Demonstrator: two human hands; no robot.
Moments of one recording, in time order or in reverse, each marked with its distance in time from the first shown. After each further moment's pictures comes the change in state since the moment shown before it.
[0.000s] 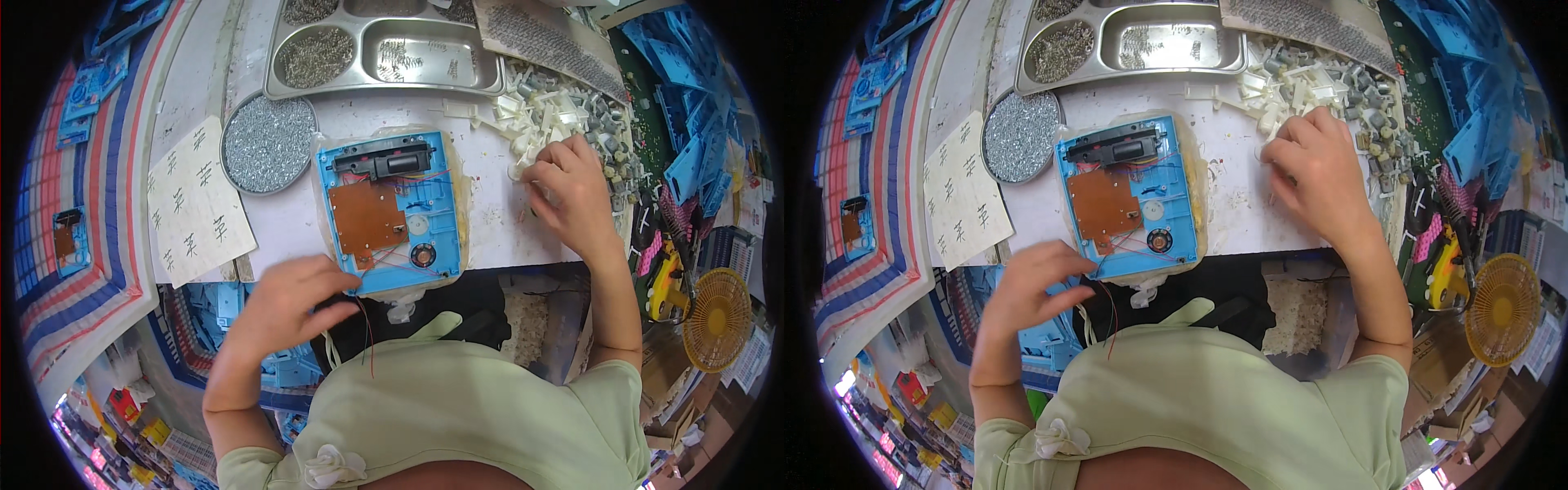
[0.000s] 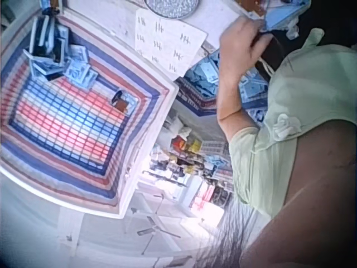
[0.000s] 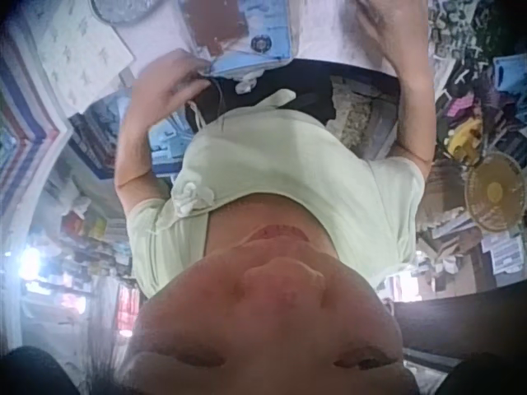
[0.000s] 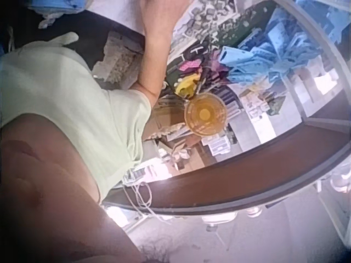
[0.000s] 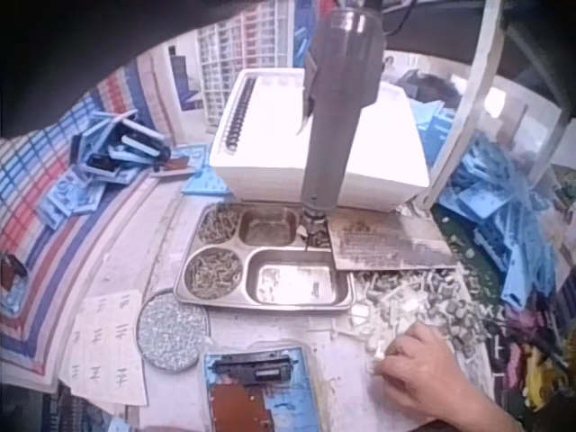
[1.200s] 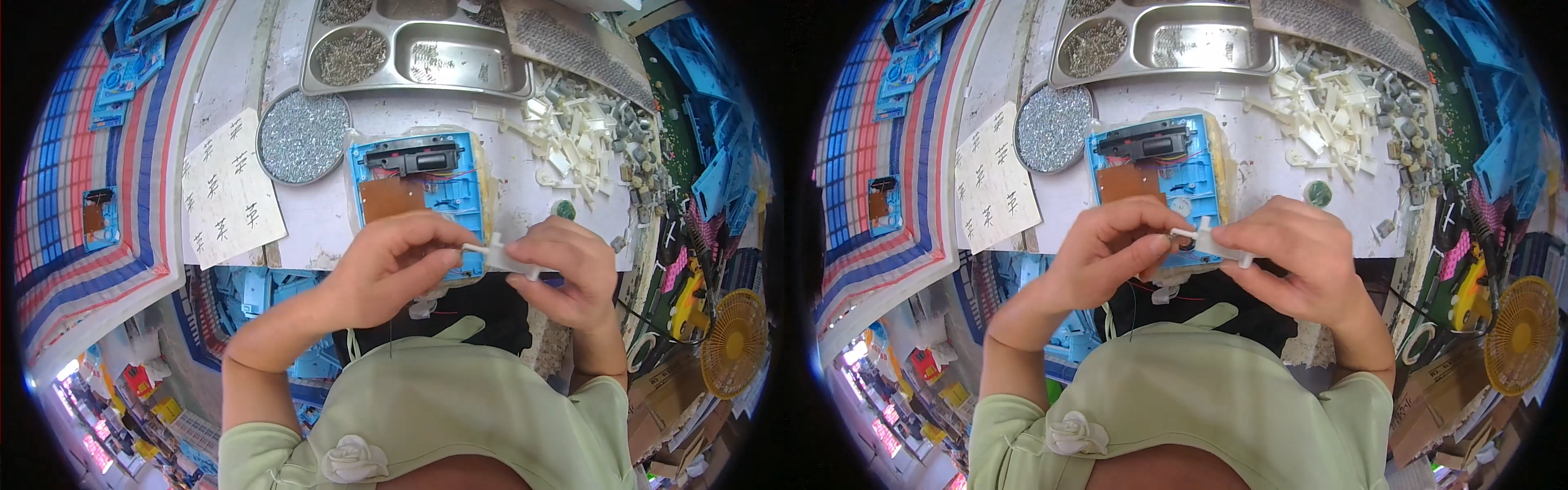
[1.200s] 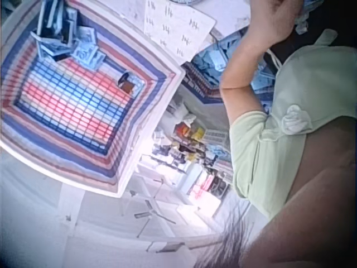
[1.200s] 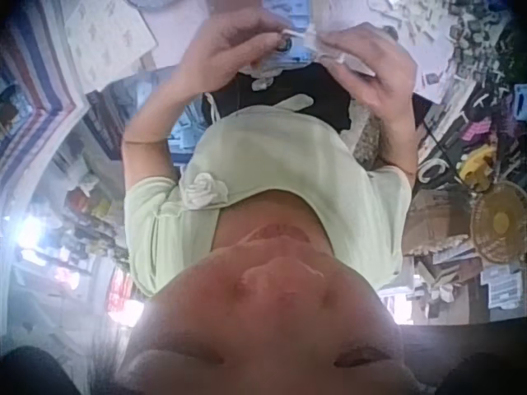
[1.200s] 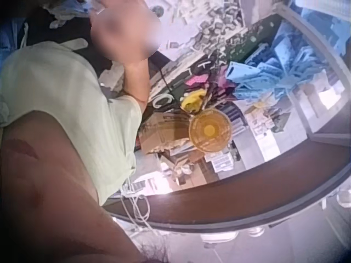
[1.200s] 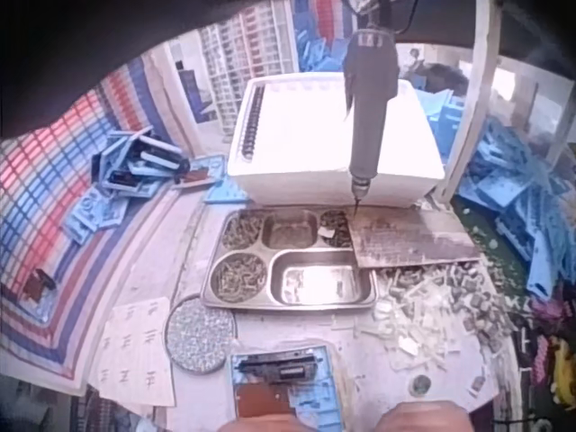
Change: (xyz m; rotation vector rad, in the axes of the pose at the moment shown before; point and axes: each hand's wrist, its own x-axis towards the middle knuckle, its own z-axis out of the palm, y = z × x) left_hand 0.061 0.045 0.022 -0.823 -0.067 -0.299; right_hand -0.010 -0.069 -0.001 0.778 0.210 -0.159
